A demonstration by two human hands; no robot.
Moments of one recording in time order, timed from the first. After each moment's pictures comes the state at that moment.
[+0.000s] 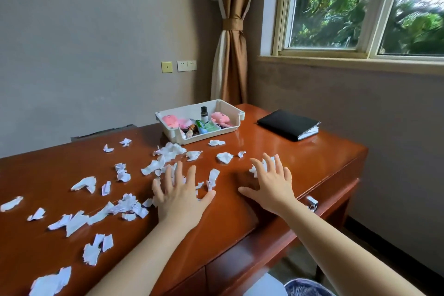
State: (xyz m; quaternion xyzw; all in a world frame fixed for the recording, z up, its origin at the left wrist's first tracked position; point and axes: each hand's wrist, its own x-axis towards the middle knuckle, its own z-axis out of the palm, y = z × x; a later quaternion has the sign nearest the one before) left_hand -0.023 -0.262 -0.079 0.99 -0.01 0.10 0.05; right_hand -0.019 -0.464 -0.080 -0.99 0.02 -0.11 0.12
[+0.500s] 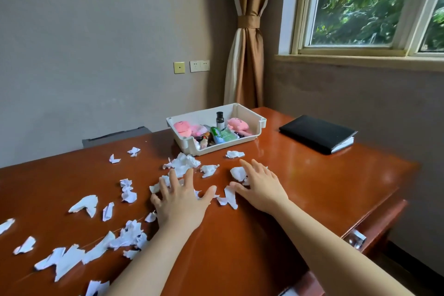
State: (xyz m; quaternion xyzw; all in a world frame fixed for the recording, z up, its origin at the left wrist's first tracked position) left_hand 0.050 -0.238 -0.082 0.99 0.07 0.06 0.12; right_hand 0.073 -0.419 -0.083 -0.98 -0.04 -0.05 0.17
